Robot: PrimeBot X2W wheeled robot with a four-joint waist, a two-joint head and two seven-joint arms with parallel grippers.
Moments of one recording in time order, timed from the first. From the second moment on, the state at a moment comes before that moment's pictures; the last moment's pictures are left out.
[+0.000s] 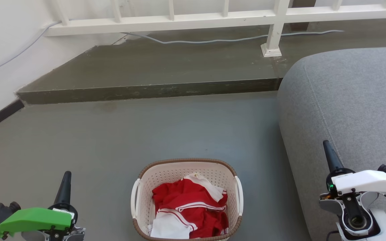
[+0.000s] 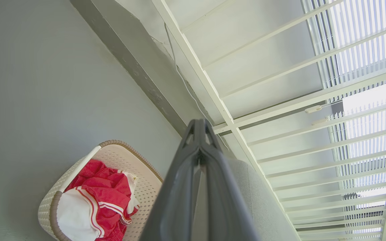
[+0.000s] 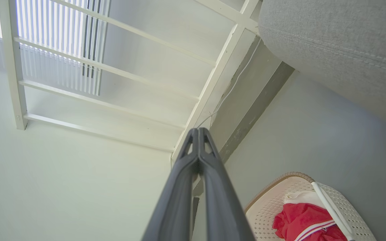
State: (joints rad) left arm 0.00 0.10 -0.02 0.24 -1.26 -0.12 -0.02; right arm -0.03 -0.07 0.07 0.24 1.21 0.03 -0.06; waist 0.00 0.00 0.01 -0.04
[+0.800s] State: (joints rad) left arm -0.04 0.07 0.03 0.26 -1.49 -0.12 0.05; right arm -0.04 -0.08 -0.02 0.25 1.51 0.09 0.01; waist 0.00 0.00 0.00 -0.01
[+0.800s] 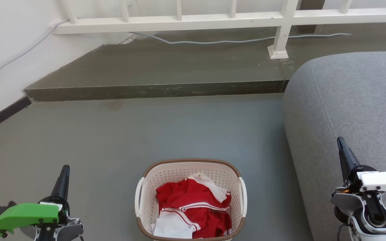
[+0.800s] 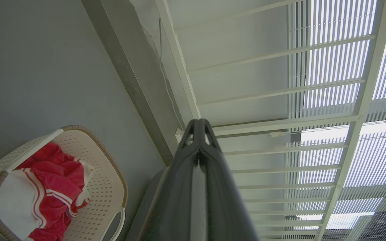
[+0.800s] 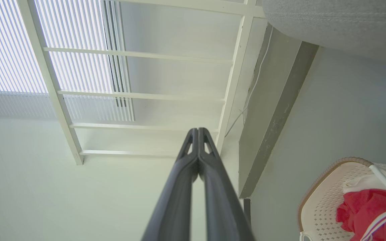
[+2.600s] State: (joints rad) left arm -0.06 0.05 0.06 0.28 -1.62 -0.12 0.10; right arm -0.05 -0.08 -0.06 0.28 1.66 0.11 0.05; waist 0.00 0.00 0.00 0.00
